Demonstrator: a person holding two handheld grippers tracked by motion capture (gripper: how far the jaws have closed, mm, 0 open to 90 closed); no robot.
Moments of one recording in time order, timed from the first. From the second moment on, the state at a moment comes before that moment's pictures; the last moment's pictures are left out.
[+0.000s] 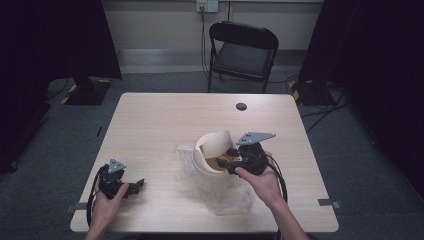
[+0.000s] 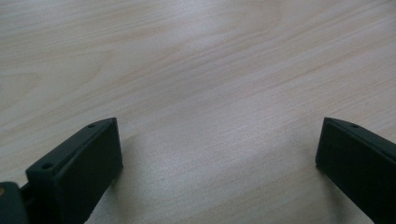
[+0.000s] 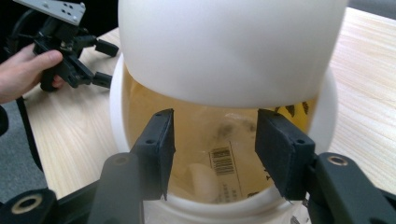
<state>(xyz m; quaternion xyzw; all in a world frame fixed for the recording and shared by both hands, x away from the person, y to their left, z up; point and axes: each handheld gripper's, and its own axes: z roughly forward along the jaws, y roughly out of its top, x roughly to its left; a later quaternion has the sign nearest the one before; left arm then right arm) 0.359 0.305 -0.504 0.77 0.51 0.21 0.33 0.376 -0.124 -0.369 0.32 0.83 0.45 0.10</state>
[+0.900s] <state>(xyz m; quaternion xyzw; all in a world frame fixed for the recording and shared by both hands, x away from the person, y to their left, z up) 0.359 0.305 -0.504 0.77 0.51 0.21 0.33 0.371 -0.166 -0.358 0.35 0.80 0.48 0.12</state>
